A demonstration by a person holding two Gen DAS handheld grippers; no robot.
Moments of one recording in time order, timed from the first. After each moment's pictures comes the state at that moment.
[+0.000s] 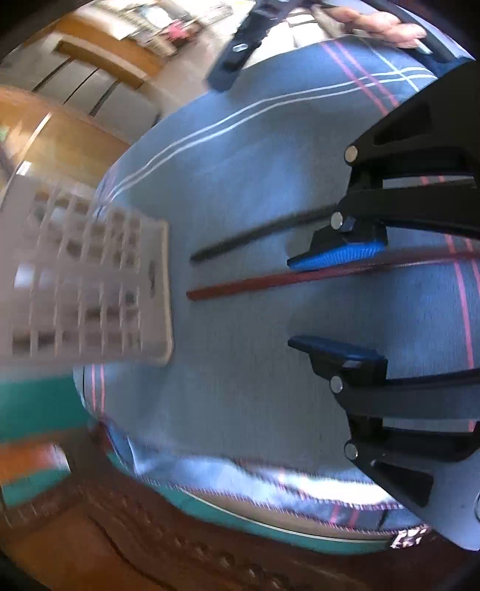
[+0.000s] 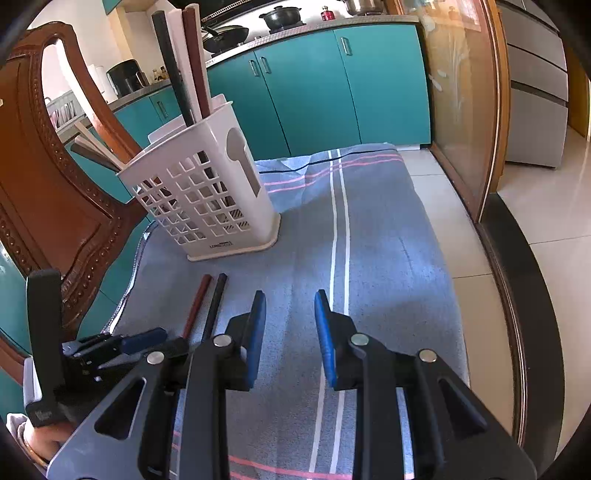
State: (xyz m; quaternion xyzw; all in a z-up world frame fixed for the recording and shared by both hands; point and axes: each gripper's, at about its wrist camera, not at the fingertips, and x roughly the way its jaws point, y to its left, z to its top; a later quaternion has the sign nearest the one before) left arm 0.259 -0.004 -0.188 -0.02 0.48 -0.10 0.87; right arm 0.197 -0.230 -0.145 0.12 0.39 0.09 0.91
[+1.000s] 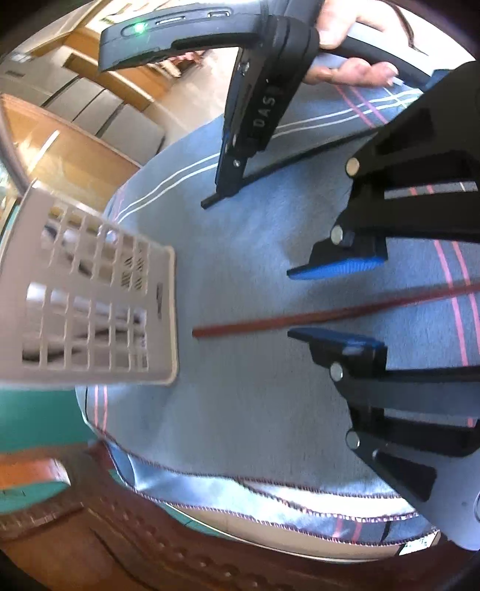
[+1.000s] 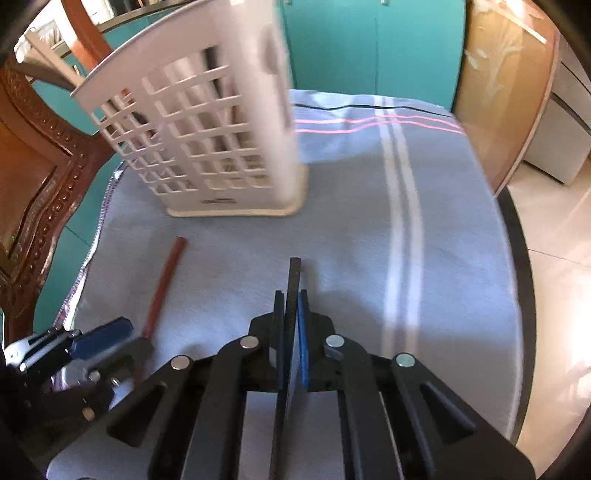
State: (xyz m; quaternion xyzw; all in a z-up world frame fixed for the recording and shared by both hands) left arm 0.261 -0.014 -0.188 -0.02 0.49 -0.16 0.86; right arm 0.257 -0.188 -0.177 0.04 0.50 0.09 0.86
